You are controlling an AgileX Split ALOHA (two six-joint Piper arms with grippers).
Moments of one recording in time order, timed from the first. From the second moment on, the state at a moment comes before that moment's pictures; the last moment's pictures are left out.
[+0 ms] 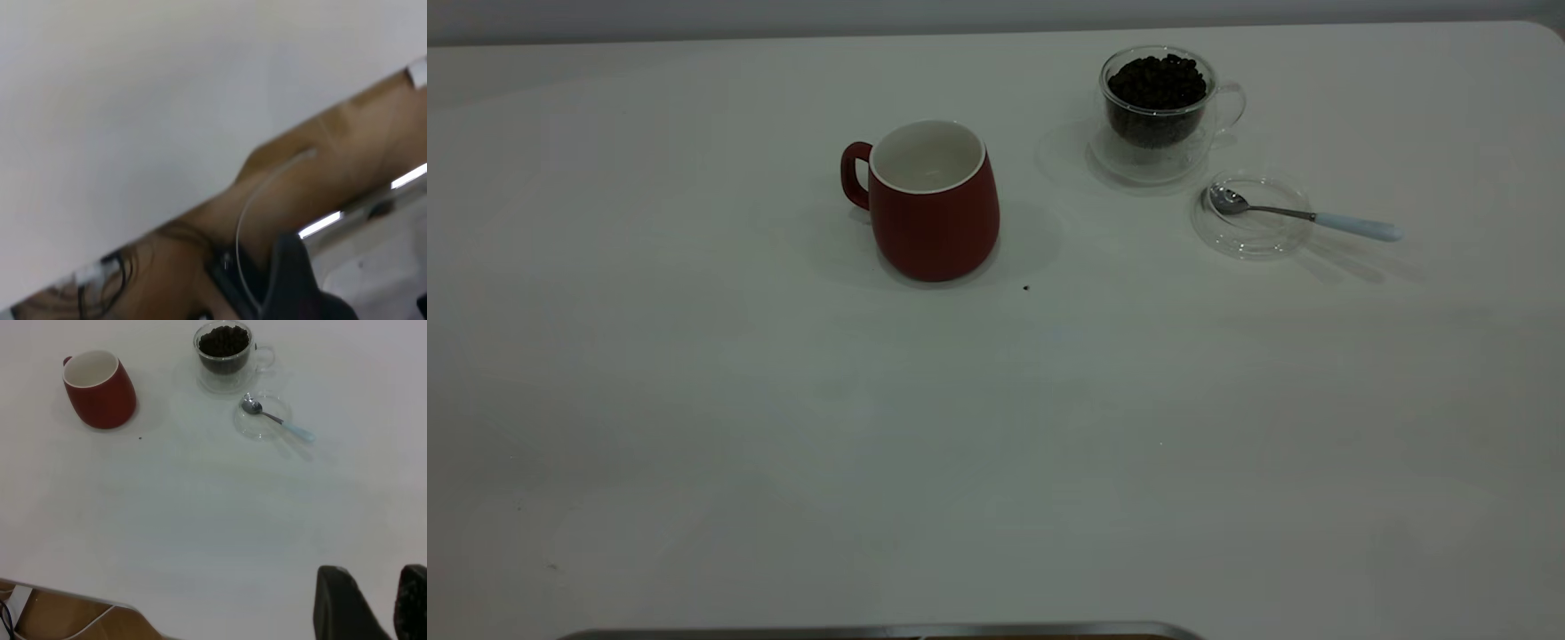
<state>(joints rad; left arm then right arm) -0.51 0.37 -0.49 0.04 1.11 -0.04 0.09 -0.02 -0.47 0.08 1.12 0.01</state>
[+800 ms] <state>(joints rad) -0.06 -0.02 -0.49 0.04 1.13 -0.04 0.09 -0.02 -0.47 0.08 1.12 0.01</state>
